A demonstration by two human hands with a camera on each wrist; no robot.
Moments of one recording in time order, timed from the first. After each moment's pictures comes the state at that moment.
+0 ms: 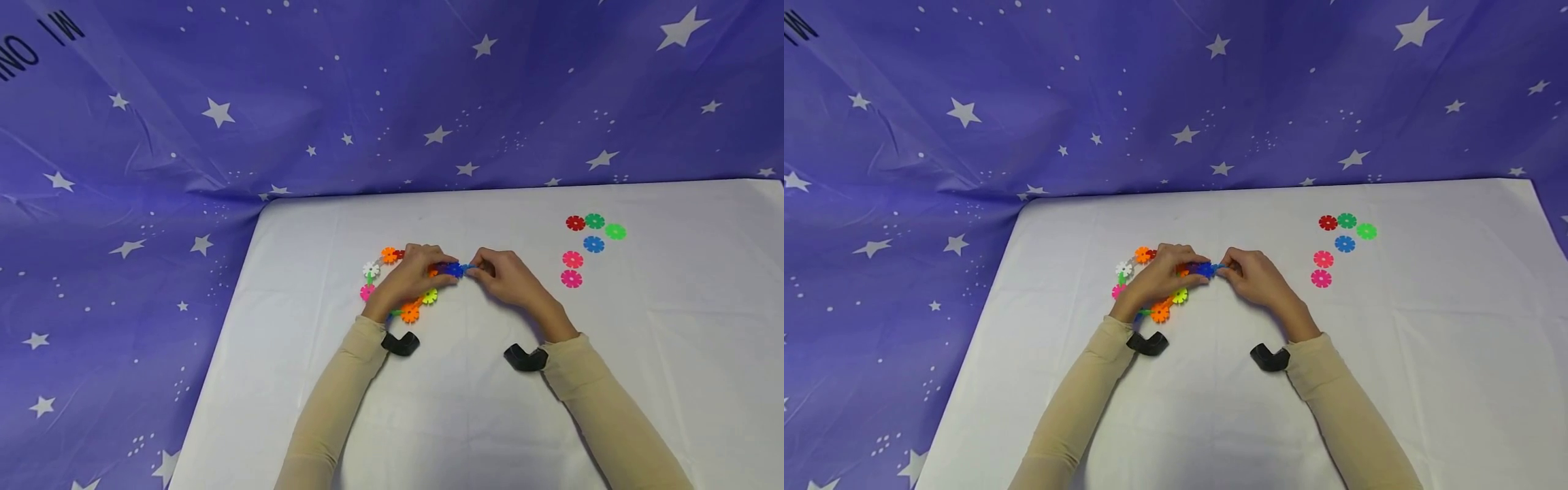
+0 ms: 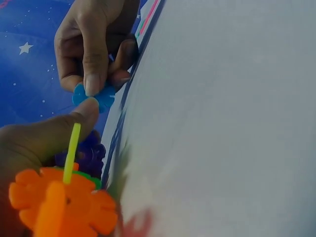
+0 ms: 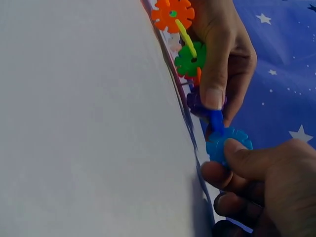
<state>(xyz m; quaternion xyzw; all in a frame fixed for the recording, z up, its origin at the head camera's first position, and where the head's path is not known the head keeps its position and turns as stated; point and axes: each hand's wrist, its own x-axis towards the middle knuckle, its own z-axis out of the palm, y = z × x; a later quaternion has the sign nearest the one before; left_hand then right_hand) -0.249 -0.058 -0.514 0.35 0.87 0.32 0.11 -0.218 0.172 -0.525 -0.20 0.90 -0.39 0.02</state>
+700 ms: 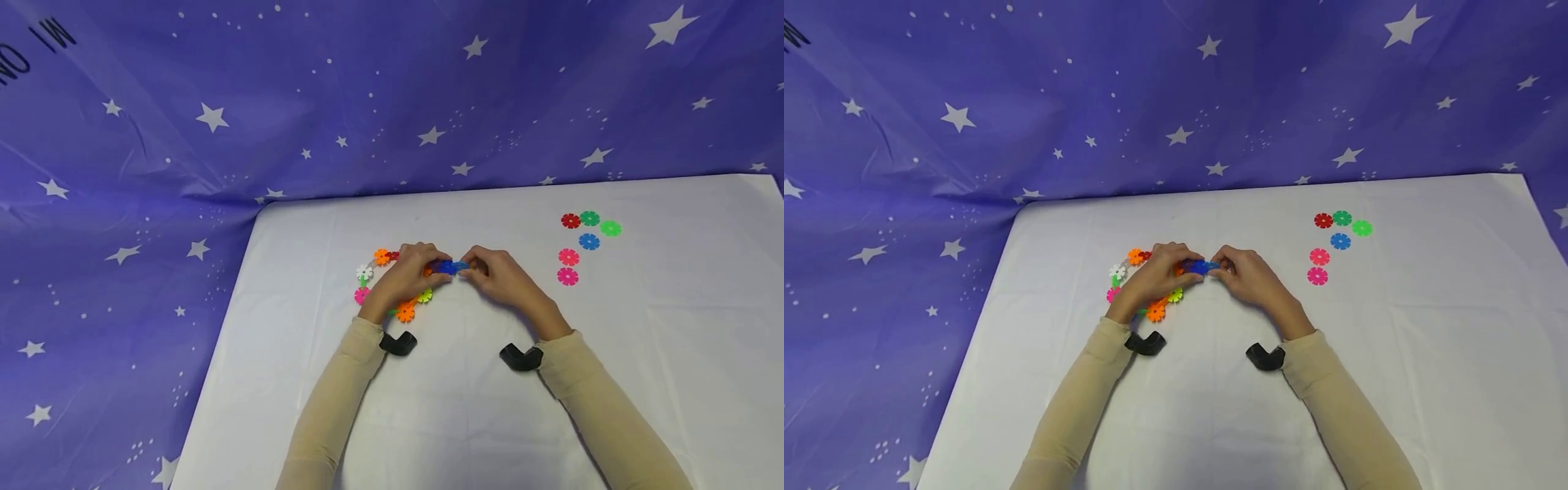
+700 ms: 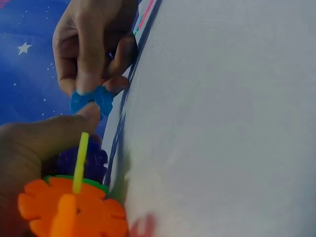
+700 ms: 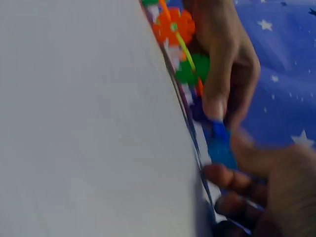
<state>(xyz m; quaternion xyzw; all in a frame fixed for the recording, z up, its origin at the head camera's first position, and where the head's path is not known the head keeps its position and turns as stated) -0.251 -0.057 -0.513 0.34 0.89 0.28 0.10 -0.220 0.172 -0.526 -0.19 0.89 -0.41 0.01</state>
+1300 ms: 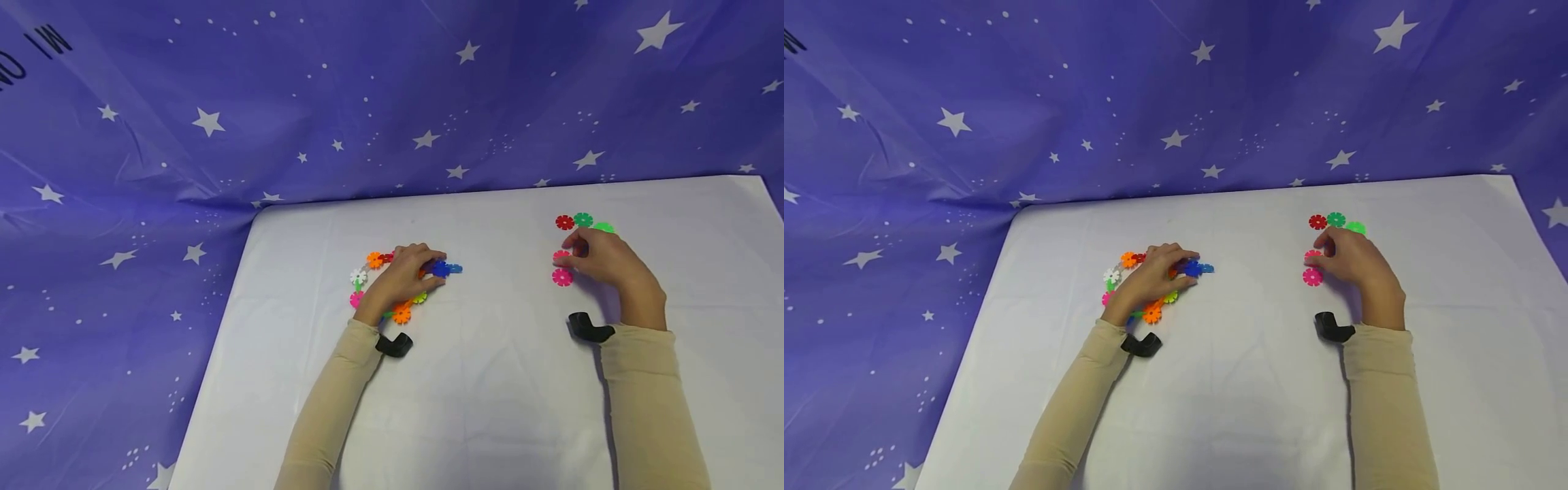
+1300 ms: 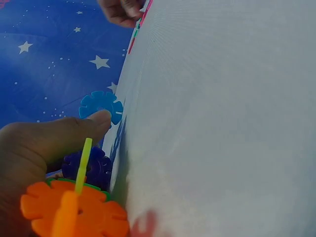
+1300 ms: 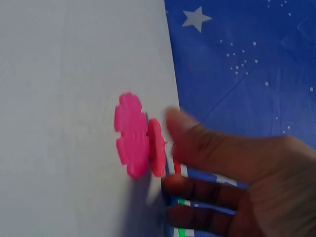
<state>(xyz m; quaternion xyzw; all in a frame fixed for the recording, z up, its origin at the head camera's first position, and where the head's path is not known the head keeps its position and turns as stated) -0.252 -0.057 -0.511 0.34 0.90 0.25 0.10 -0.215 0.317 -0.491 -0.03 0.96 -0.27 0.09</state>
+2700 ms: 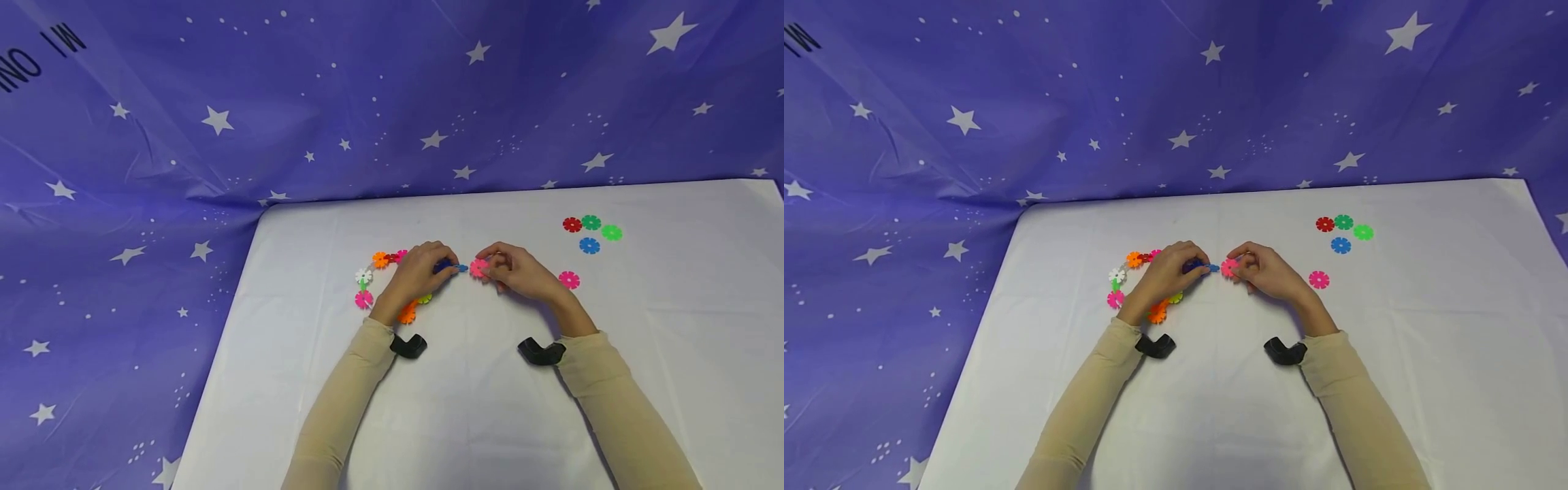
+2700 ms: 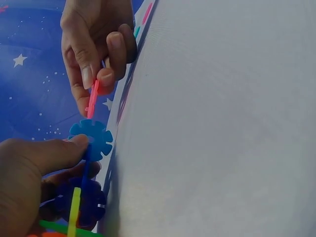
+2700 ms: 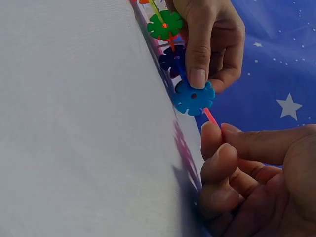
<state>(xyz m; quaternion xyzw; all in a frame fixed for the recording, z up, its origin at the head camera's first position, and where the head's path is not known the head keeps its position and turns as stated) -0.252 -0.039 -0.512 0.33 0.90 0.27 0.03 -0.224 0.201 -0.516 -0.12 0.79 -0.57 0.20</state>
